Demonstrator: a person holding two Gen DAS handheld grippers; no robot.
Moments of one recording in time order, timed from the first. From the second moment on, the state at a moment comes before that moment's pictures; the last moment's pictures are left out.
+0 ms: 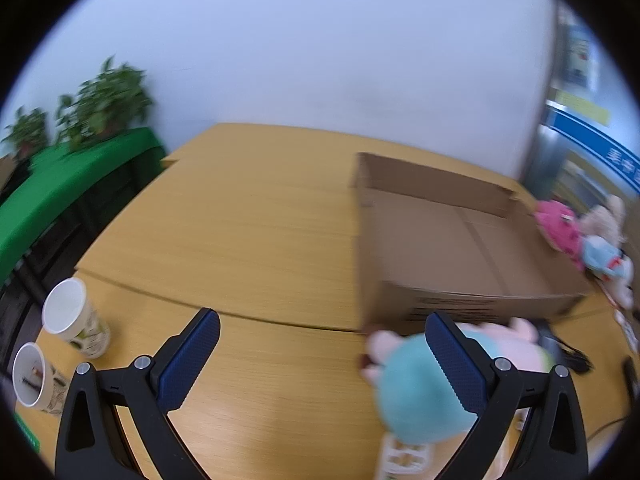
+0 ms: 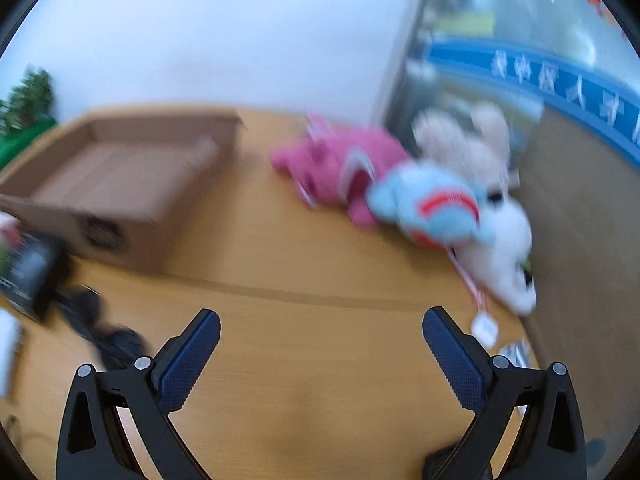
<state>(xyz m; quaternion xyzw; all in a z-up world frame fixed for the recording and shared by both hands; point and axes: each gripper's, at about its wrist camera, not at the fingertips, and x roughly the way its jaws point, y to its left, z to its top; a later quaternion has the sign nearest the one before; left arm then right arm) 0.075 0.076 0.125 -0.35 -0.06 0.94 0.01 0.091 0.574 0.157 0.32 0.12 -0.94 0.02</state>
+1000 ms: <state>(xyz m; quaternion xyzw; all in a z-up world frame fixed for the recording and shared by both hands) 0.063 0.118 0.055 -0.42 -0.17 0.87 0.18 0.085 0.210 0.062 0.44 0.19 -0.77 0.41</state>
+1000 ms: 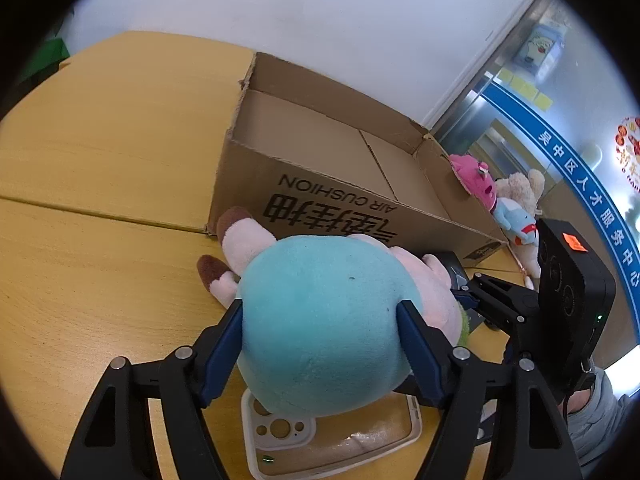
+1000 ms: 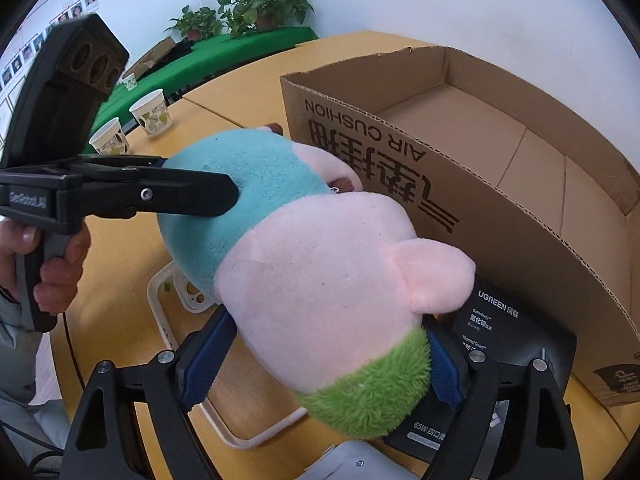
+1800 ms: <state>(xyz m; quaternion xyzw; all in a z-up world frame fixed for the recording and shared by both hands) -0.002 0.154 0.350 -0.07 -0.04 0.96 0.25 0.030 0.268 0.359 0.13 0.19 -0.91 0.34</state>
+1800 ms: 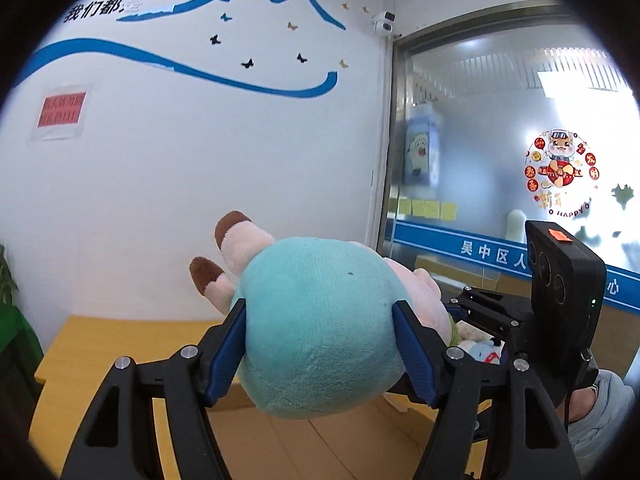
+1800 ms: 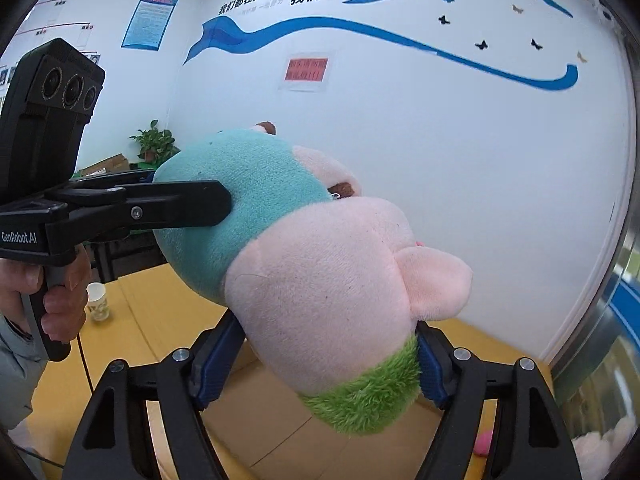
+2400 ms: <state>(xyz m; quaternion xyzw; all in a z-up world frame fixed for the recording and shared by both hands) -0.213 0.129 0.209 -0.25 -0.09 0.94 0.19 -0.189 0.206 0.219 0.28 0.16 -0.87 0.37</state>
